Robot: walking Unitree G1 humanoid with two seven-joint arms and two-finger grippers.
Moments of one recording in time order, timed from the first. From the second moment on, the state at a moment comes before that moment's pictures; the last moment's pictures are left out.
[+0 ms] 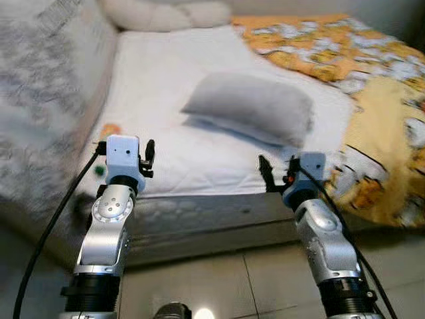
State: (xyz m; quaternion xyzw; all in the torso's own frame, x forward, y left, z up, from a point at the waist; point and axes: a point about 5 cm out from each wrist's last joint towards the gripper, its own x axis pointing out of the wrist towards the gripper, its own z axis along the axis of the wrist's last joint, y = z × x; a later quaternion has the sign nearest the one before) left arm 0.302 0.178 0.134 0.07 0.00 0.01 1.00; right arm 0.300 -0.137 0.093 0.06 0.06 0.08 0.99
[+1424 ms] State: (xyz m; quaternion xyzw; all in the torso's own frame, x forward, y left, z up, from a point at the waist) left arm 0.299 0.189 0.128 0.09 0.02 0.01 1.00; right arm 0.301 -0.135 0.086 0.06 0.07 0.09 0.99
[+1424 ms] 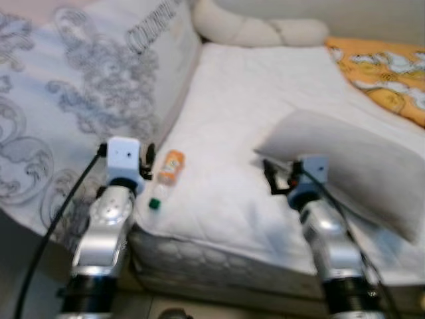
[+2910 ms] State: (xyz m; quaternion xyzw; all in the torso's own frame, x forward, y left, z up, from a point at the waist) left arm 0.333 0.211 0.053 0.16 0.28 -0.13 0.94; right arm 0.271 -0.152 0.119 -0.06 0.10 0.35 0.93
